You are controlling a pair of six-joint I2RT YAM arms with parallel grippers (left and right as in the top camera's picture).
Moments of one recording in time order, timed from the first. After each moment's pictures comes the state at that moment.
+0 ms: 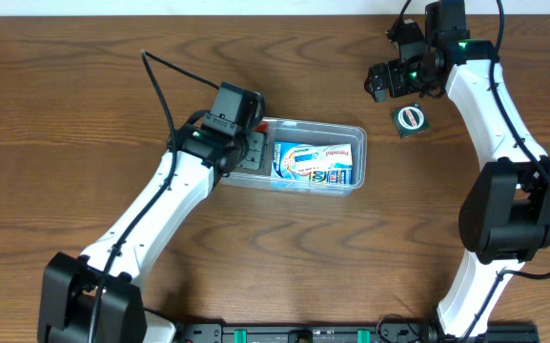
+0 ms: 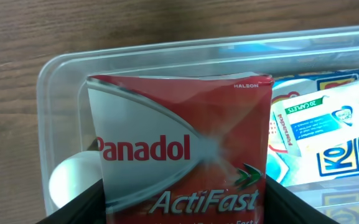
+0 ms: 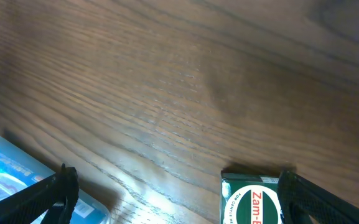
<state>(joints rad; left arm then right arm) -0.42 1.58 1.18 -0.68 -0.04 -0.20 0.06 2.06 1.77 -0.81 -0.27 -0.16</state>
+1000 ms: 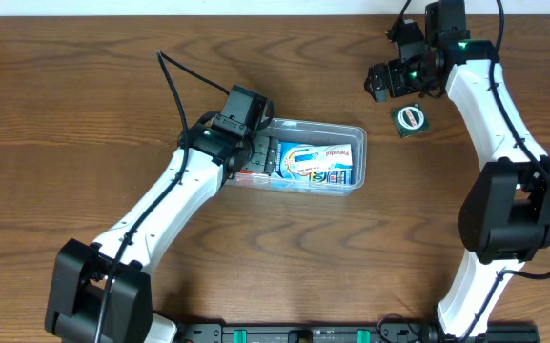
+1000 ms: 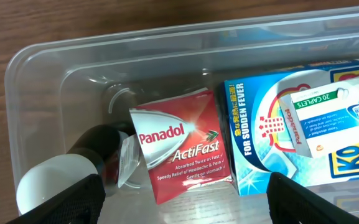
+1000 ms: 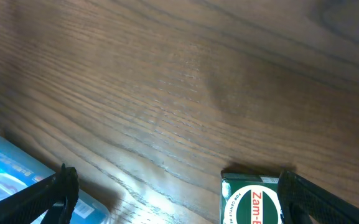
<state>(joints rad) -0.45 1.63 1.18 -0.67 -0.06 -0.21 0.06 2.06 1.77 -0.81 -0.27 -0.16</state>
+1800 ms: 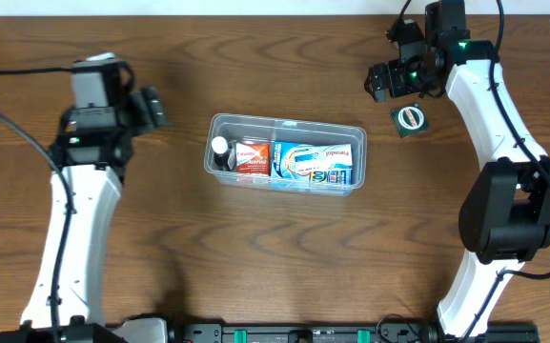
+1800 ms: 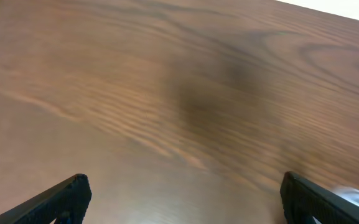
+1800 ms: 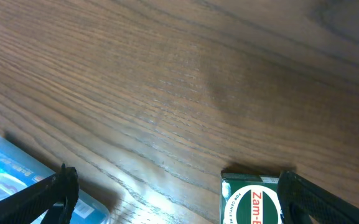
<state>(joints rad) 0.08 1.41 1.21 -0.61 -0.19 -0.20 0.06 2.06 1.77 -0.81 -0.27 -0.16</state>
